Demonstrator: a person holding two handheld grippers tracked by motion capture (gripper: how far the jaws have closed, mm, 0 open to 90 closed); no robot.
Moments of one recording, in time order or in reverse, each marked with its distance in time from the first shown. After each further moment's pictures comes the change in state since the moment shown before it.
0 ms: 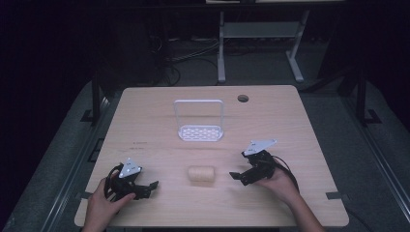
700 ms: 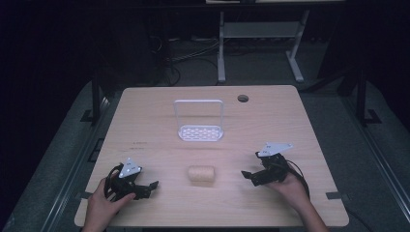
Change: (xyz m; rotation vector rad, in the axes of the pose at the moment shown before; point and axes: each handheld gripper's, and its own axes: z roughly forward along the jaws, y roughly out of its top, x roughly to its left) left arm 0.000 0.000 0.000 0.000 0.000 0.000; right arm -0.008 -0.026 -0.025 -0.025 -0.117 0.070
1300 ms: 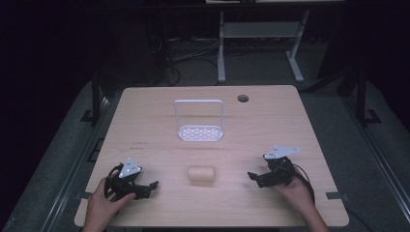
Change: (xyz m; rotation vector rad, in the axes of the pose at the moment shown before) left arm 0.000 0.000 0.000 0.000 0.000 0.000; right arm -0.005 -0.017 -0.008 0.012 -0.068 0.050
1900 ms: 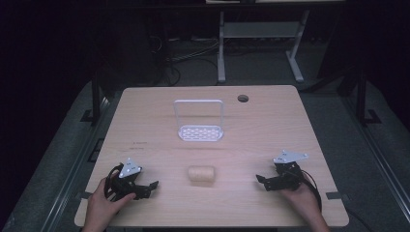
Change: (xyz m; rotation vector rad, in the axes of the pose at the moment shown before) left arm 0.000 0.000 0.000 0.000 0.000 0.001; right arm -0.010 -0.027 -0.007 0.014 -0.071 0.064
